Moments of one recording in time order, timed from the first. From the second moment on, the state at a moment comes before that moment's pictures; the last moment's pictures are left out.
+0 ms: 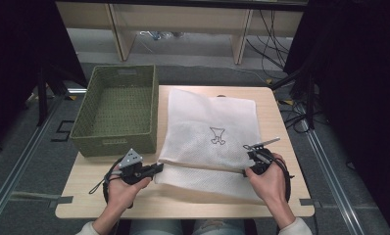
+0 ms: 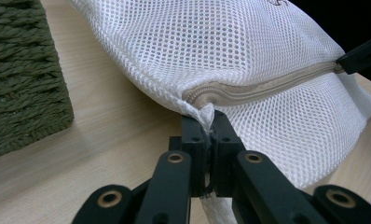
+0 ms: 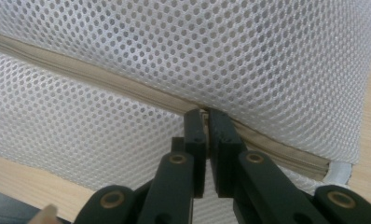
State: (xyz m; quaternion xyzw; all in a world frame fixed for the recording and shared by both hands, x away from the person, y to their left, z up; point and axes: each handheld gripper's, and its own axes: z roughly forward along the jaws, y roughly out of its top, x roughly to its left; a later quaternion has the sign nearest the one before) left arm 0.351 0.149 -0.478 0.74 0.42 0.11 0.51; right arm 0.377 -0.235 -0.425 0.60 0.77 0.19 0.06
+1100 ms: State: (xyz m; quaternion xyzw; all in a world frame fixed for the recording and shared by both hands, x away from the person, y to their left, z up) left arm 0.351 0.149 -0.479 0.74 0.42 0.11 0.51; right arm 0.372 -0.258 -0.429 0.62 0.76 0.19 0.06
